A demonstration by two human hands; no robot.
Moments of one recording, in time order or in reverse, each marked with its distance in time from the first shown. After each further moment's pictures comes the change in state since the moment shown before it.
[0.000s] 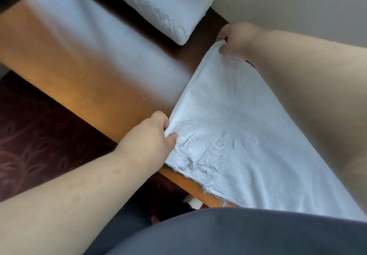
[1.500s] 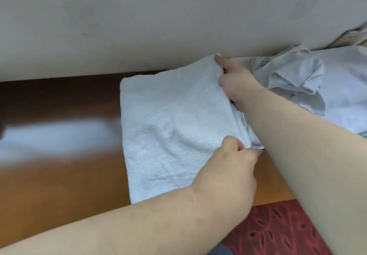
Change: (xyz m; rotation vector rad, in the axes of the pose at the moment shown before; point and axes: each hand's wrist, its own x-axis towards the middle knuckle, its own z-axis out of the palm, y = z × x) left_hand -0.199 0.347 0.299 0.145 -0.421 1.016; right_hand -0.377 0.359 0.199 1.532 0.644 0.728
